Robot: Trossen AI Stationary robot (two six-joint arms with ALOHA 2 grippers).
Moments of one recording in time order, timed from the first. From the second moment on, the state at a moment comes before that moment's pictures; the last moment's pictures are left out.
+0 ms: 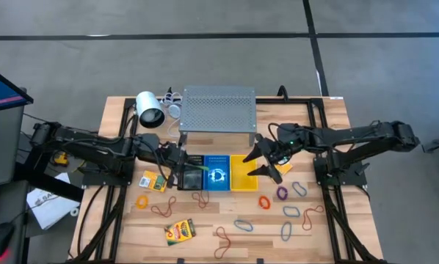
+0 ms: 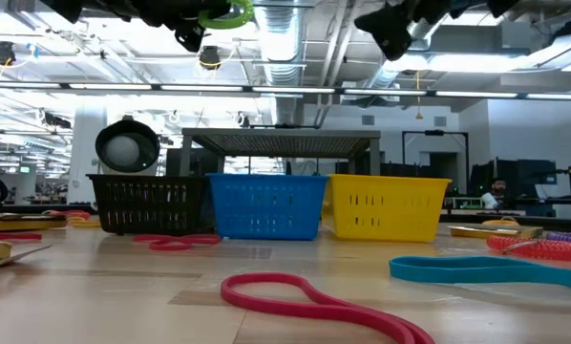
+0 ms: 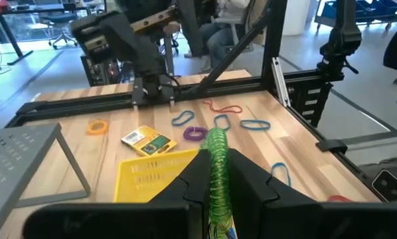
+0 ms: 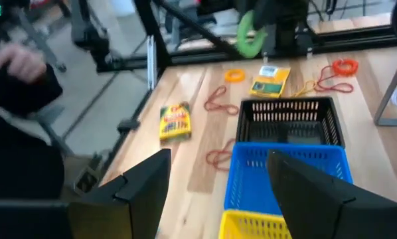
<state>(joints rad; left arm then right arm) -0.09 1.05 0.62 0.22 0.08 0.07 0.03 1.15 0.85 -0.10 -0.31 0.11</state>
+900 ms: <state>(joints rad) 0.01 0.84 0.29 0.49 0.15 -0.09 0.14 0.64 0.42 0.20 -0.15 0.11</state>
